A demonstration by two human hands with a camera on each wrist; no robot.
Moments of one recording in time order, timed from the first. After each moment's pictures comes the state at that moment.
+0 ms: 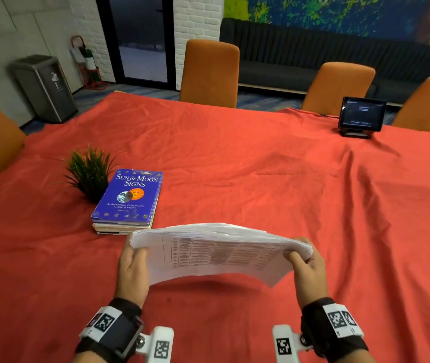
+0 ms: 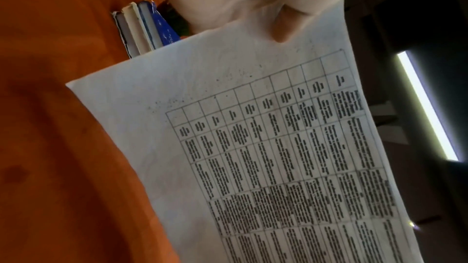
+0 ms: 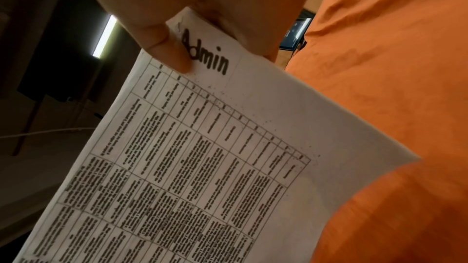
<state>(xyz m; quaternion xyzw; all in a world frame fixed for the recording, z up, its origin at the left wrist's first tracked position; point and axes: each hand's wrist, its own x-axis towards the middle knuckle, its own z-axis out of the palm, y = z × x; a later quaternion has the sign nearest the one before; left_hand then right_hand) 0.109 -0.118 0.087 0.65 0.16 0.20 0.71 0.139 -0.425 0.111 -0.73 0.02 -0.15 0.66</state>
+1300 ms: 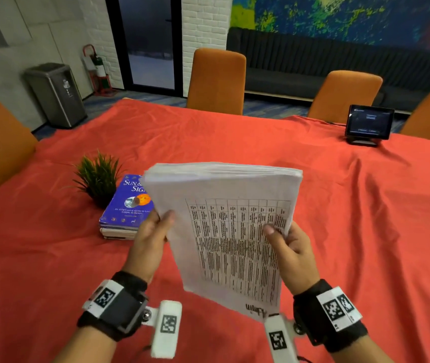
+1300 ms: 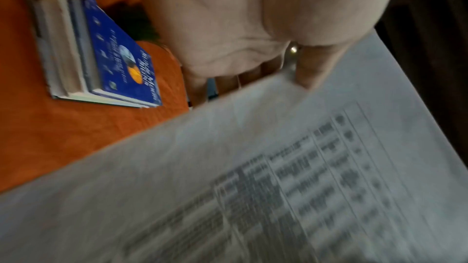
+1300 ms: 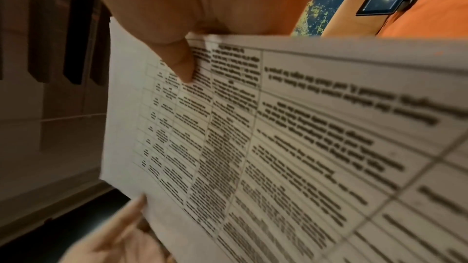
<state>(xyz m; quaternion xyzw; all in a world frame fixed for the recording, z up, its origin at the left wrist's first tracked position) 0.141 -0.121 0.159 0.61 0.04 0.09 0.79 0.146 -0.370 0.187 -0.68 -0.13 -0.07 0.71</state>
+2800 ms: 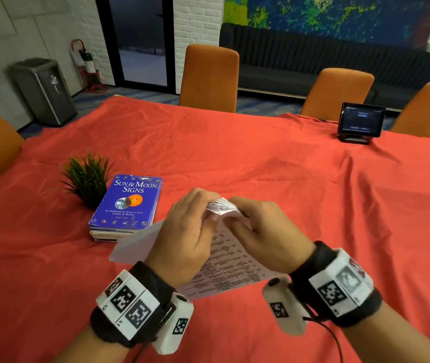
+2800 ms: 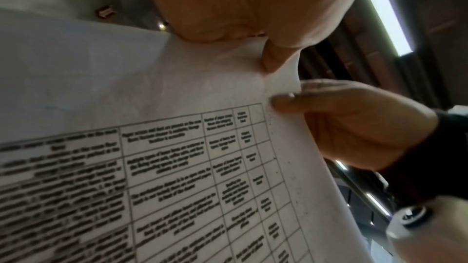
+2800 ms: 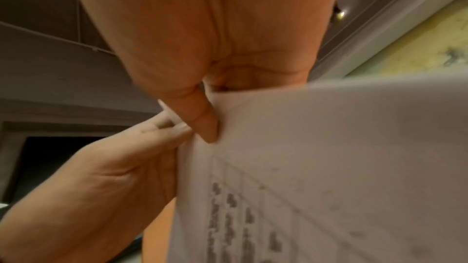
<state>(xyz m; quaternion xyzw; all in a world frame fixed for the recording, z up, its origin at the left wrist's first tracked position) 0.135 -0.174 0.225 0.85 -0.20 0.25 0.42 0.164 -0.344 0.258 -0.88 -0.34 -0.04 0.32</state>
